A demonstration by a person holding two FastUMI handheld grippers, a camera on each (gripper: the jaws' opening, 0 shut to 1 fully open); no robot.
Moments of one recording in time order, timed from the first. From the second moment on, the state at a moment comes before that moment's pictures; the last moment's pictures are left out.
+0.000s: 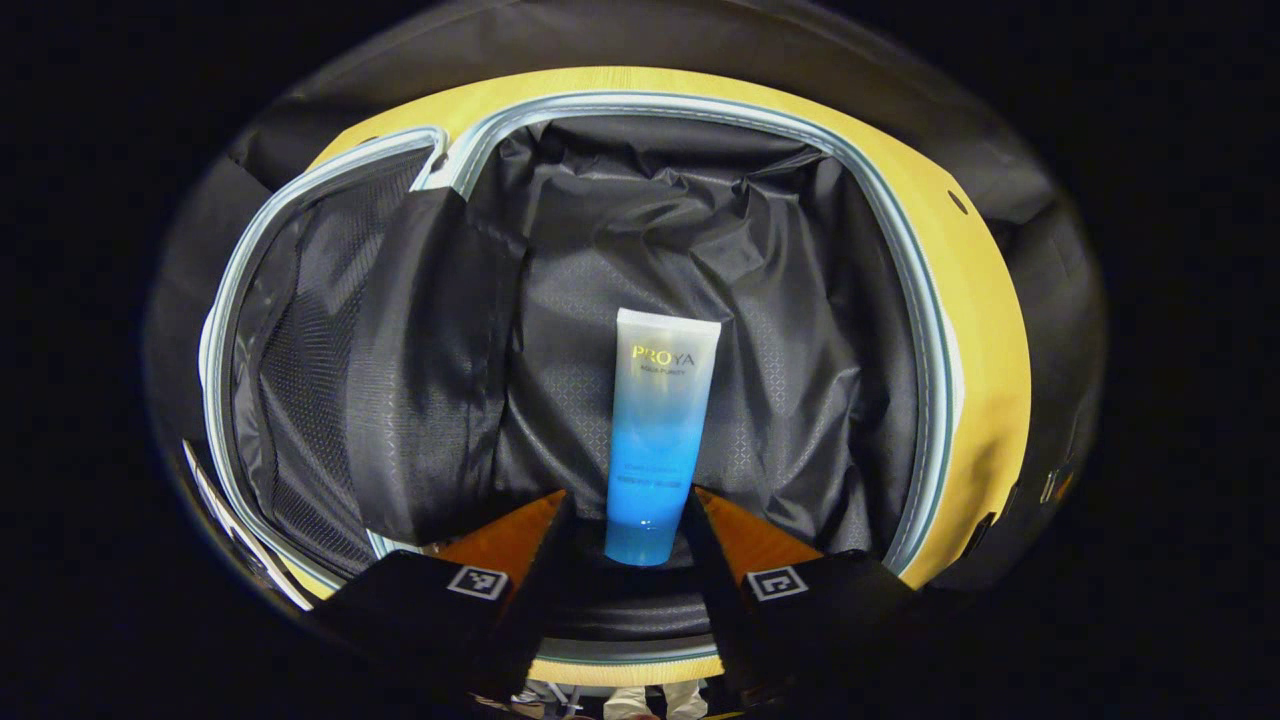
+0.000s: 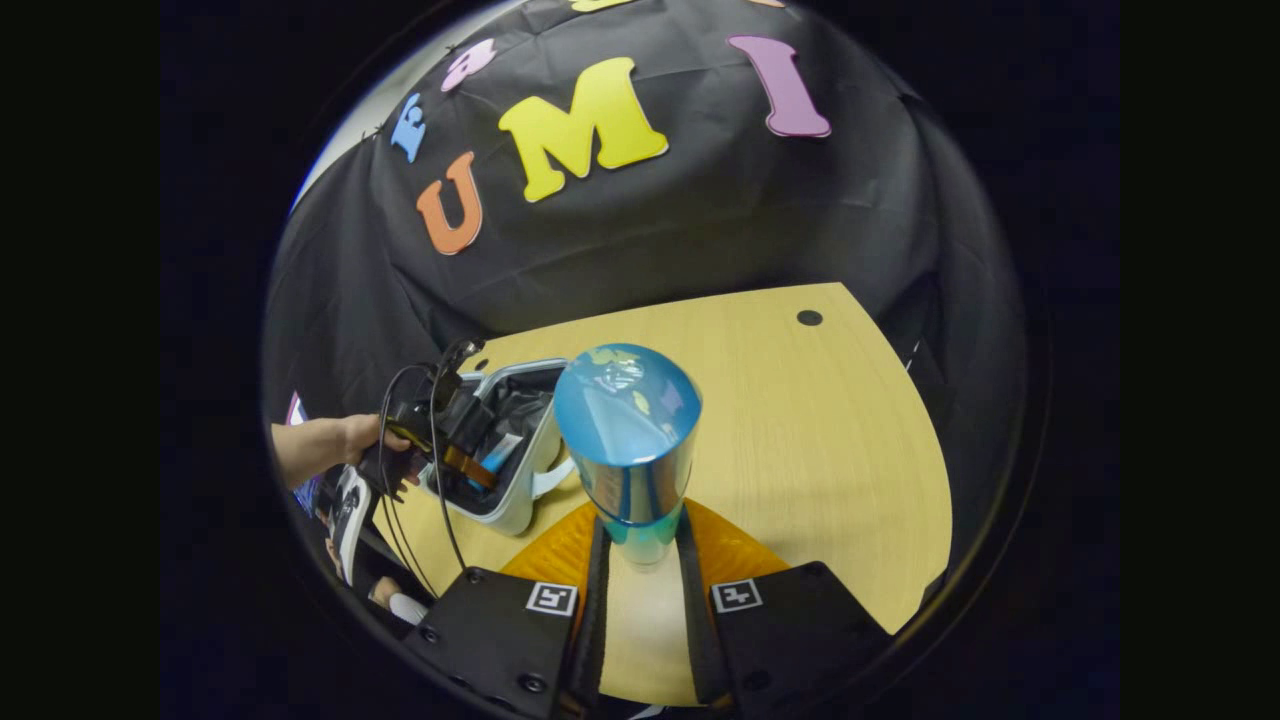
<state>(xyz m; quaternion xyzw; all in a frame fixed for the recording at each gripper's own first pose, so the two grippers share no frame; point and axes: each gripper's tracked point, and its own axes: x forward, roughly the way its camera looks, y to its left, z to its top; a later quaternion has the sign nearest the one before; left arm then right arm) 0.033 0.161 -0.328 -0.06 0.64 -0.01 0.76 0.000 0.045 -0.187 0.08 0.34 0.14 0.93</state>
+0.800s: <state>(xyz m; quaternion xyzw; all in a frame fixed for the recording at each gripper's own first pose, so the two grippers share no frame) -0.088 0.168 -0.190 -0.18 0.33 0.11 0.92 0.046 0.299 -0.210 0.05 0.49 0.33 0.81</state>
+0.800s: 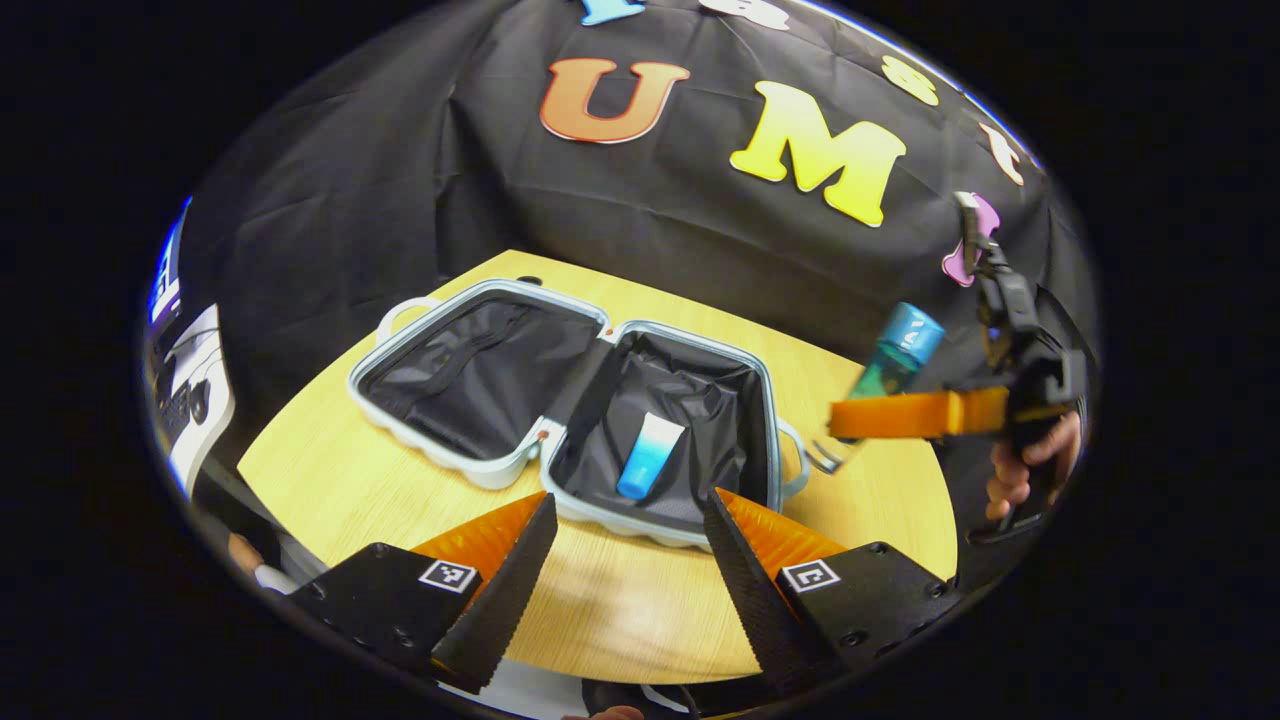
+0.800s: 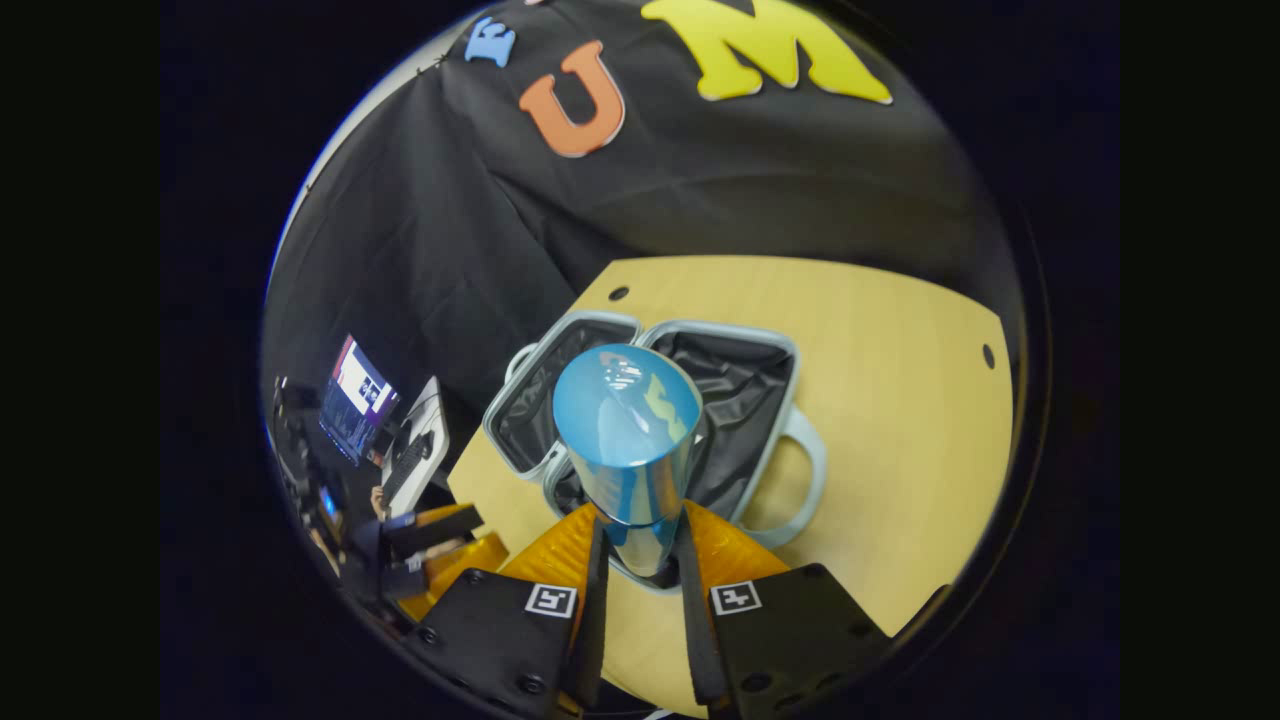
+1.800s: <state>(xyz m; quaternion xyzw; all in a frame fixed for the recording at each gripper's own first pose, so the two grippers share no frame) -0.130 0.198 -0.190 -0.24 0.30 0.14 0.91 0.081 0.309 -0.371 0.02 0.70 0.08 0.71</state>
